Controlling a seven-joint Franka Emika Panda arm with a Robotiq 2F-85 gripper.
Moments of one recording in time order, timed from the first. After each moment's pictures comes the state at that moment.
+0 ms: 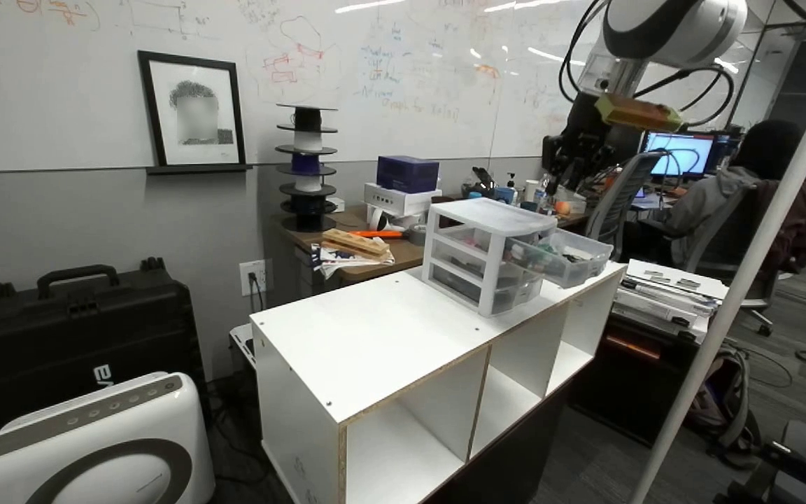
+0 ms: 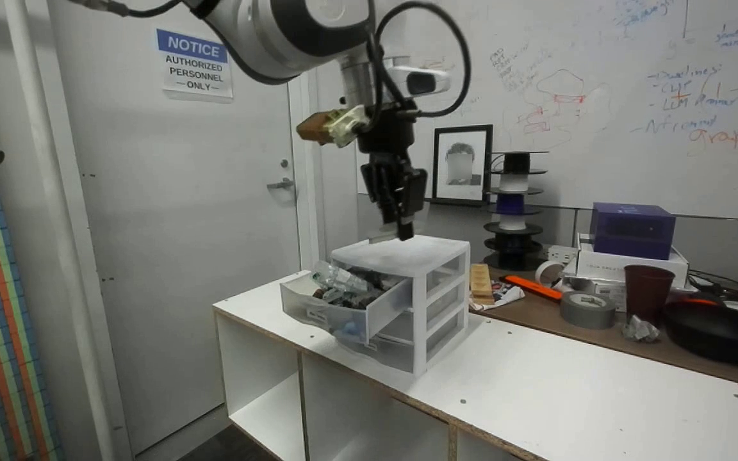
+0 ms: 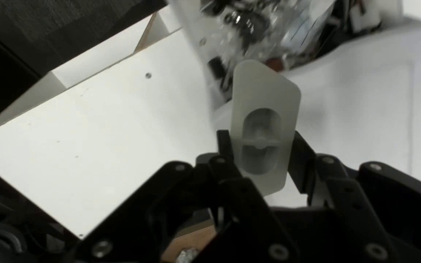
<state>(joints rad) -0.10 0.13 -0.11 -2.01 0.02 2.34 0.18</state>
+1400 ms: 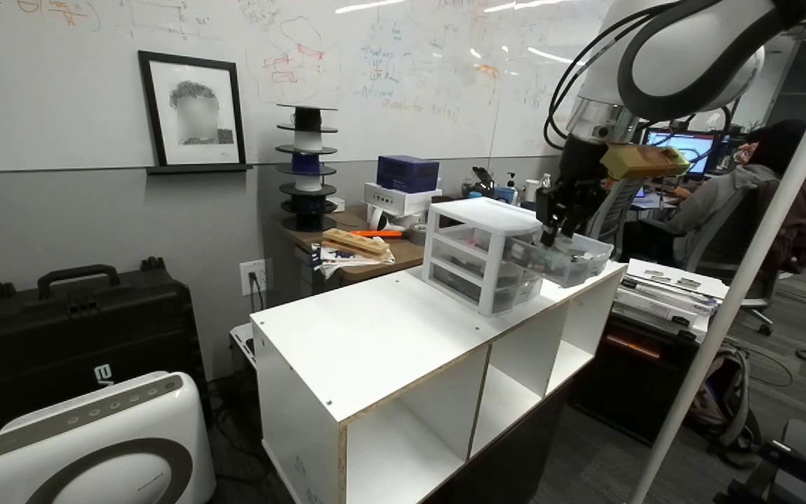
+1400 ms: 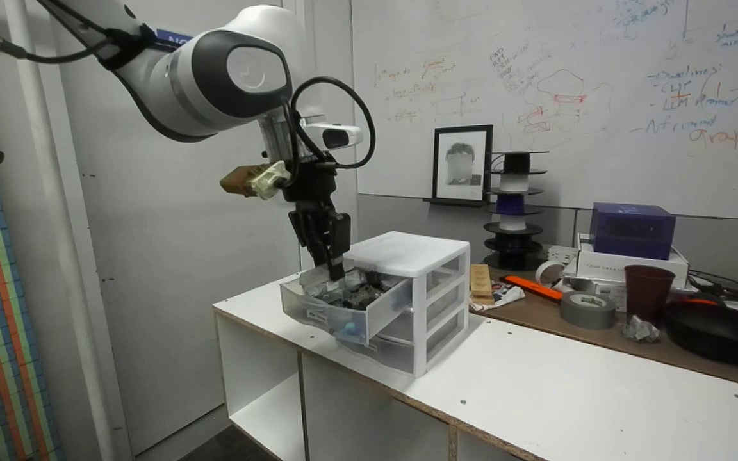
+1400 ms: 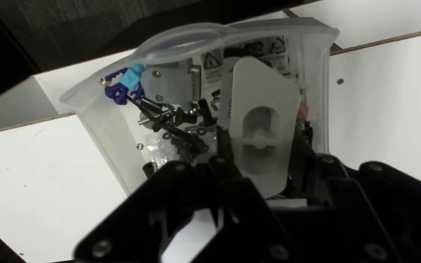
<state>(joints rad) -0.01 0.03 -0.05 -2.29 -0.16 2.50 0.25</state>
